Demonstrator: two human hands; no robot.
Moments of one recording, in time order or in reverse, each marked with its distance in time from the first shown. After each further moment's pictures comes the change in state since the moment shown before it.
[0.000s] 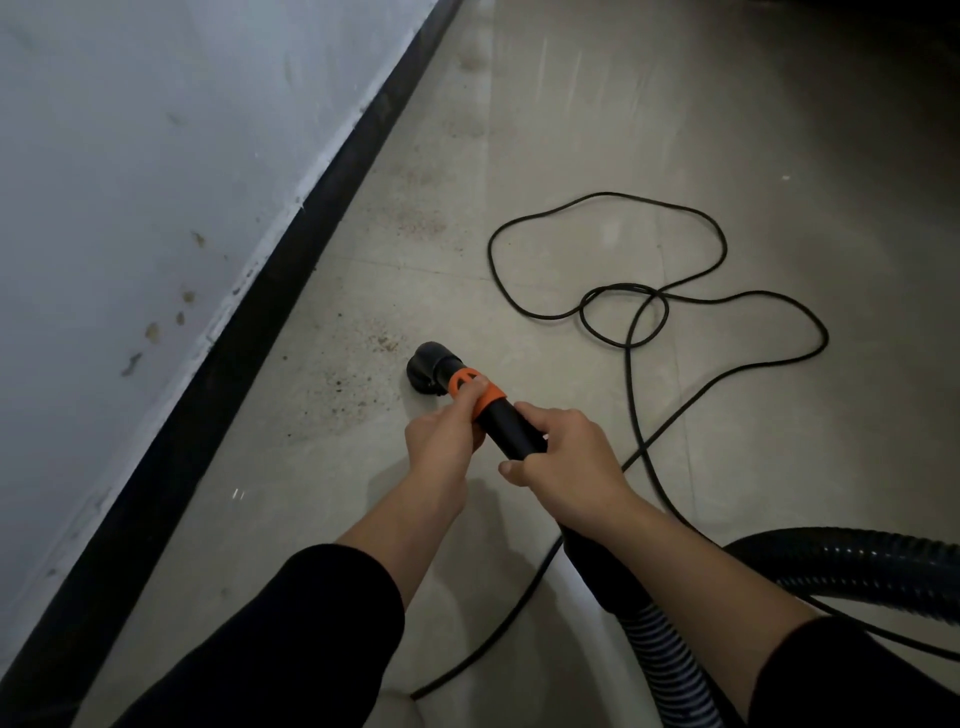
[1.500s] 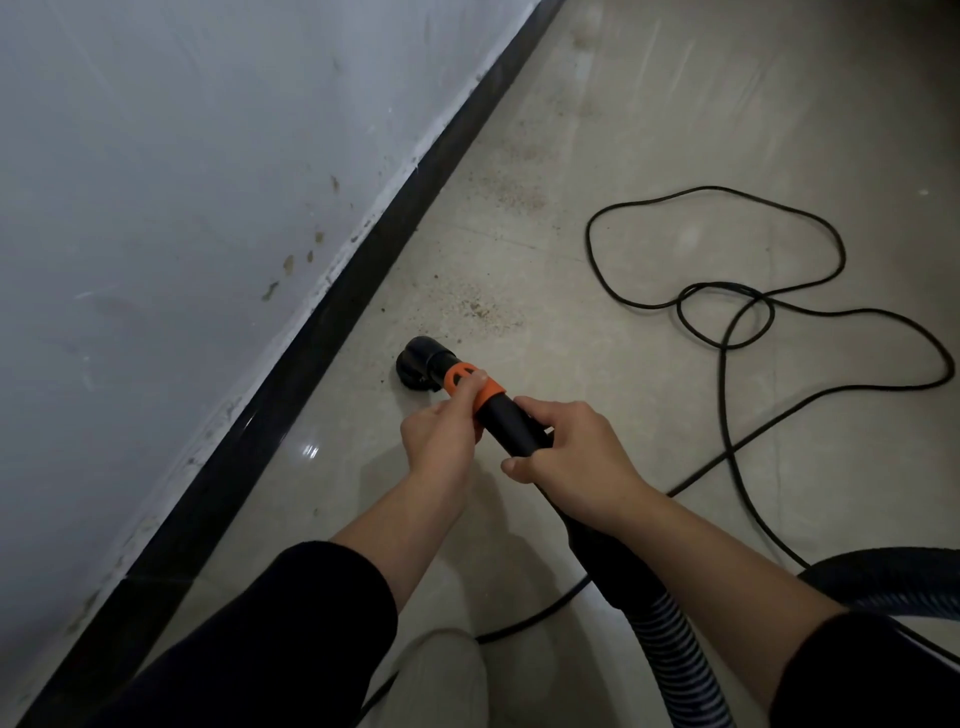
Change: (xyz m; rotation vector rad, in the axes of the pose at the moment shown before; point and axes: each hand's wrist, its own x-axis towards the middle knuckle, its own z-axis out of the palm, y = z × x) left_hand -0.018 0.018 -0.086 0.006 0.233 0.074; right_hand -0.005 -0.035 0.062 -0.042 -0.192 -0.122
